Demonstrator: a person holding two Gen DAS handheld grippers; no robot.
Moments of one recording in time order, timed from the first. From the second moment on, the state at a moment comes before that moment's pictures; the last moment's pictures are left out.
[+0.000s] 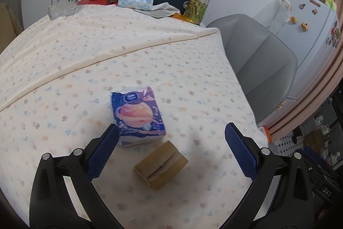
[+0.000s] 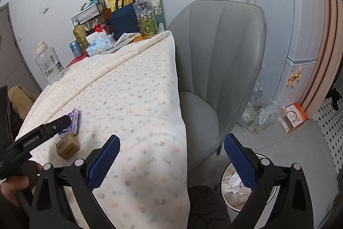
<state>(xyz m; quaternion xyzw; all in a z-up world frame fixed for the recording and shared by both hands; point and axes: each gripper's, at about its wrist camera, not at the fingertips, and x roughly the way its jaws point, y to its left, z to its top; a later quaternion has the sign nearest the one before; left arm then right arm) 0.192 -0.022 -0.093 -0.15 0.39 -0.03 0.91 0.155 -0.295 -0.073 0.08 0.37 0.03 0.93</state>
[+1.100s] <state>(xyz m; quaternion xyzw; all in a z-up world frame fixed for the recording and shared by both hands) 0.184 0.035 -0.102 -0.18 0.39 0.03 0.90 0.172 -0.229 -0.073 0.05 0.38 0.09 0.92</state>
